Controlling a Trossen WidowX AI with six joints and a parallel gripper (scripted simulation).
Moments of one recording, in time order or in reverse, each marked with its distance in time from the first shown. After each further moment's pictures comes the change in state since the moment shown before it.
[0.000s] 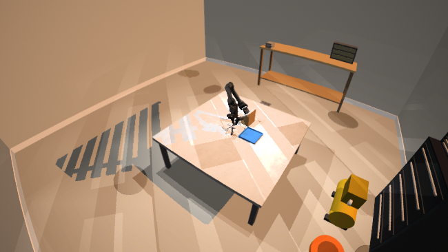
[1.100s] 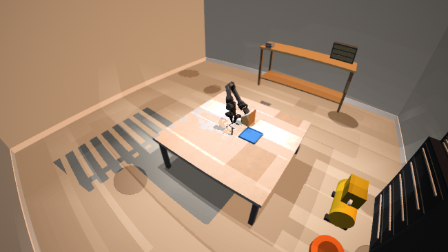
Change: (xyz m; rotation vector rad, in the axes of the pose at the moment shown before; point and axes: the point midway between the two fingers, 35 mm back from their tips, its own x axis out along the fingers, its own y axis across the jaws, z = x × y) arm -0.015 -0.025 -0.001 0.009 -0.005 0.056
